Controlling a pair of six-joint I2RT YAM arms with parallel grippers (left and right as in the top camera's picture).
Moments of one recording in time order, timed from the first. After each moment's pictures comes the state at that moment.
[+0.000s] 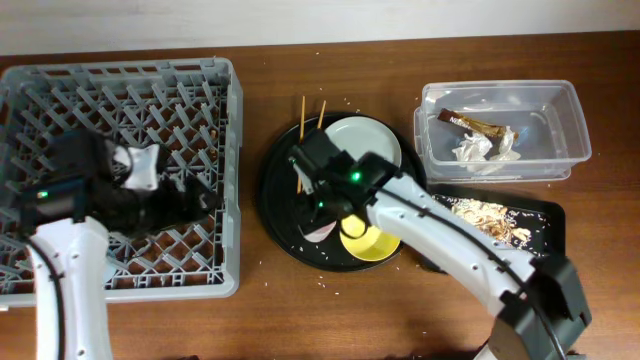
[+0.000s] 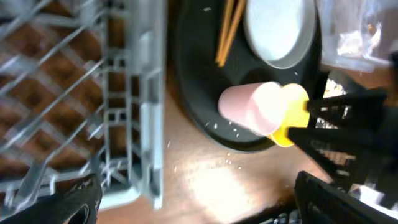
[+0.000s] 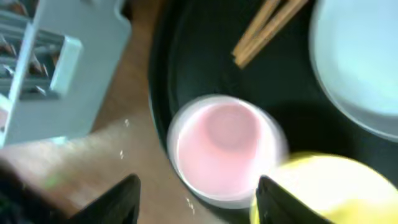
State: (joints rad) left arm 0.22 1.36 1.30 -1.26 0.55 0.04; right arm 0.71 1.75 1.50 -0.97 -0.13 0.29
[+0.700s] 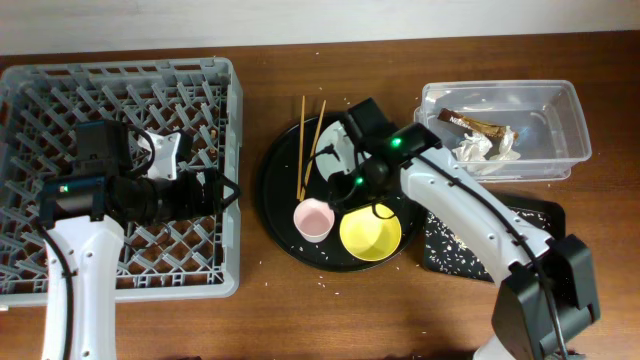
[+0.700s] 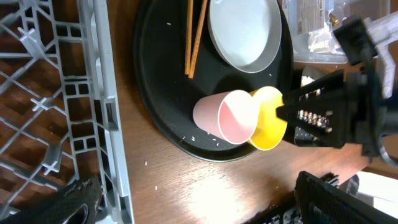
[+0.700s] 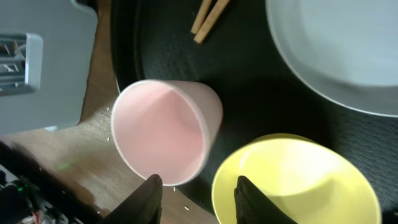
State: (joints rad) left arm 0.14 1.36 1.30 -1.18 0.60 0.02; right arm 0.51 1.77 1.45 -0.99 -0.33 0.18
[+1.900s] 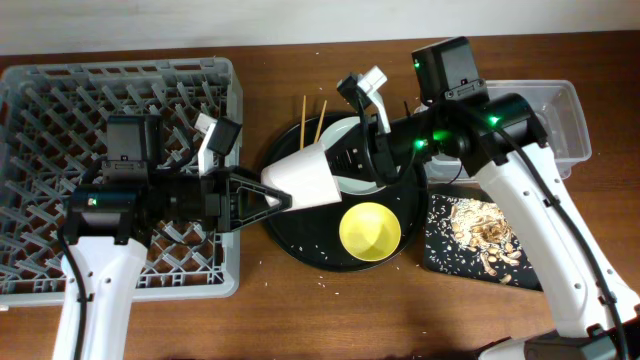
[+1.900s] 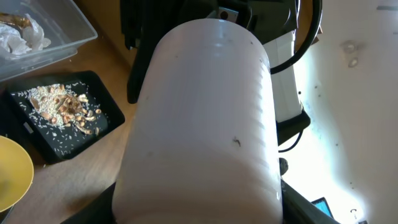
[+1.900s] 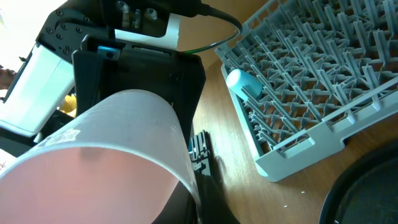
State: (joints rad) left arm -0.06 1.28 1.30 -0.99 1.52 -0.03; right arm 0.35 1.60 1.70 -1.04 -1.22 -0.14
